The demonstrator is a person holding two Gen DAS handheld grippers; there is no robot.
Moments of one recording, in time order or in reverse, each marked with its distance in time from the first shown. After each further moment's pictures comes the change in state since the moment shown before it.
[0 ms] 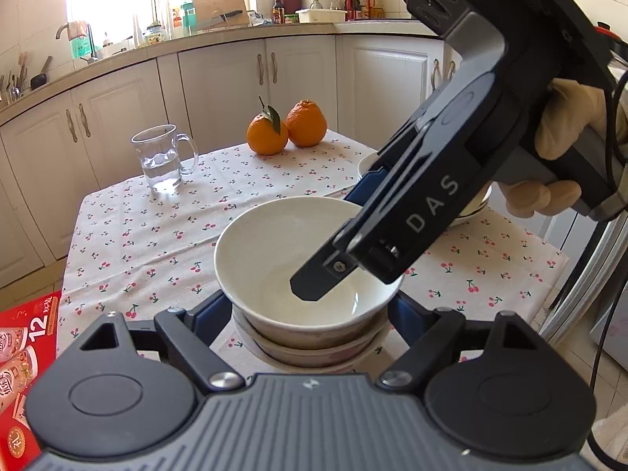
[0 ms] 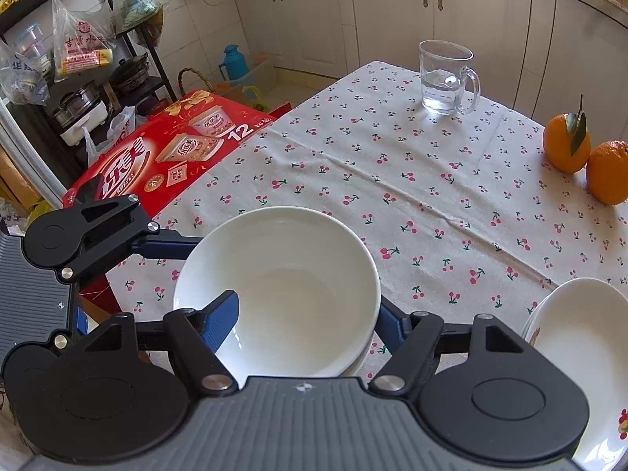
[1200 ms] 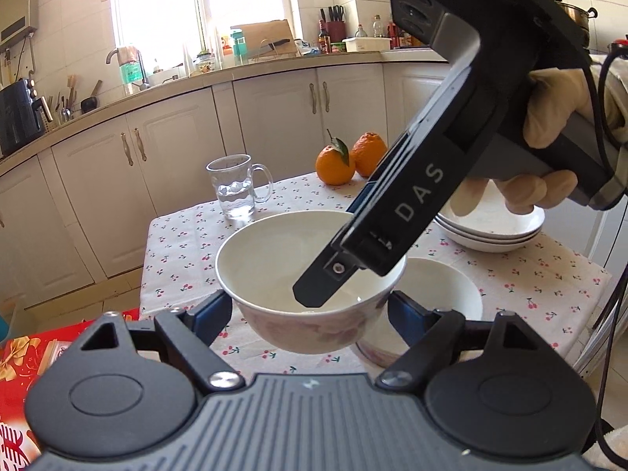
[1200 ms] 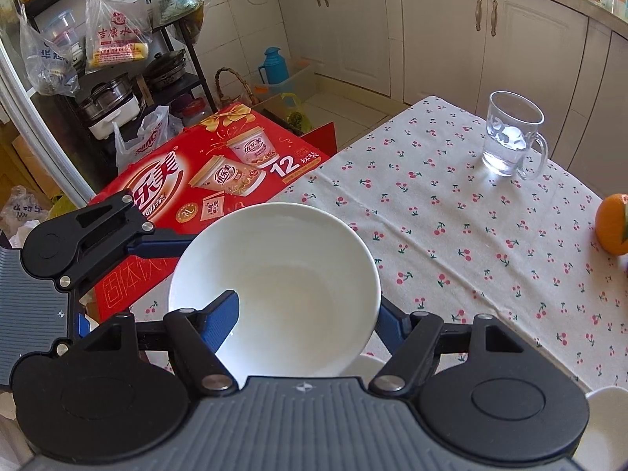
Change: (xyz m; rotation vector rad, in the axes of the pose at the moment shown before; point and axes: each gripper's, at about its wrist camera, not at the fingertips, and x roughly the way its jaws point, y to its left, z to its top) left arm -0.037 0.035 0.002 0.003 -0.089 0.150; right arm 0.019 0.035 0.066 -0.095 -0.004 0.075
